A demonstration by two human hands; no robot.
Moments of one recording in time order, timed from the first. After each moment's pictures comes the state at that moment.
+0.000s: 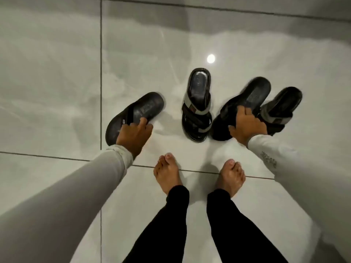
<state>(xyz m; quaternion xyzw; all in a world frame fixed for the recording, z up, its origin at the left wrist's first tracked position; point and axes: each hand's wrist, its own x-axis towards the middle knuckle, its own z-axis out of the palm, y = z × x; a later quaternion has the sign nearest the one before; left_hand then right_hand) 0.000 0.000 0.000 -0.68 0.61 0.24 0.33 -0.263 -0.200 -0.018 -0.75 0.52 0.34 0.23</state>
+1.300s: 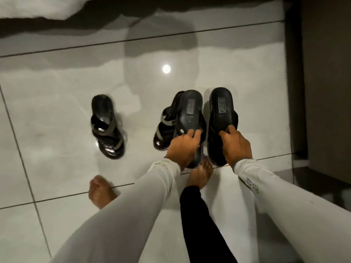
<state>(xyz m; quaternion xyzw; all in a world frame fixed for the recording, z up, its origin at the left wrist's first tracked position) -0.379 -0.208 0.037 -0.62 0.71 0.34 0.04 -0.543 -0.263 0.063 -0.73 0.58 0.30 0.20</state>
